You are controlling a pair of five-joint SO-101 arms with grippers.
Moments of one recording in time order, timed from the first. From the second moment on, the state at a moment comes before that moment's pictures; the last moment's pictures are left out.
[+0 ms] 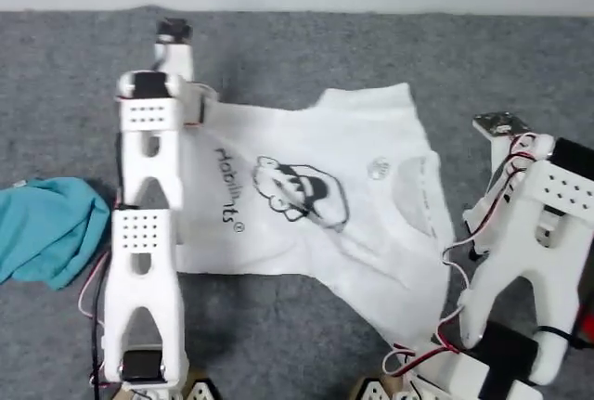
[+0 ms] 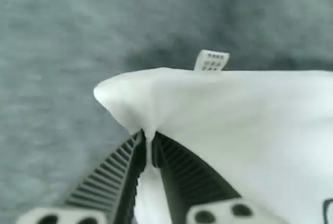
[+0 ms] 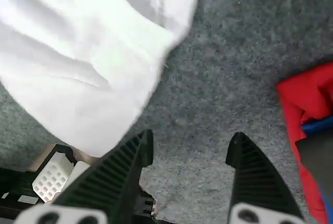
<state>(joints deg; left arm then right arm) -7.0 72.8 -84.4 94.1 2.9 24.1 -9.8 12.5 99.4 35.7</state>
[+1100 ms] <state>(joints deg) -14.0 20.3 -37.6 98.9 -5.0 1.2 9.1 -8.4 86.0 30.9</state>
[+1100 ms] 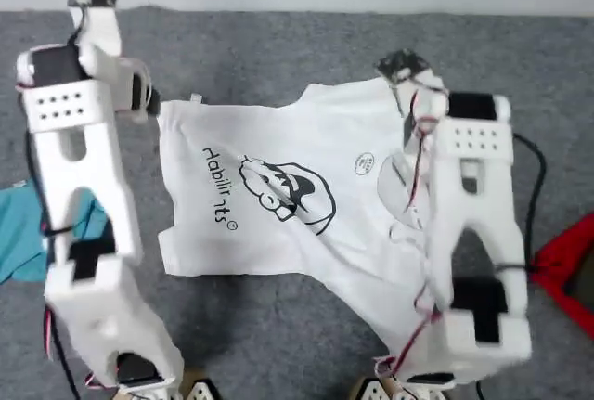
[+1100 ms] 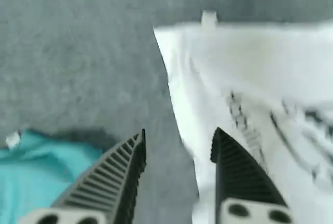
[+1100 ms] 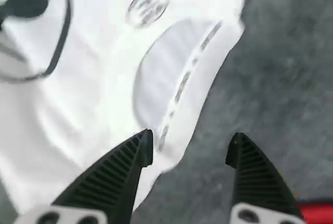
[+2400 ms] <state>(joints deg) -12.3 -10.2 22.8 98.9 -25.2 -1.7 38.3 -35.3 100.7 43.9</state>
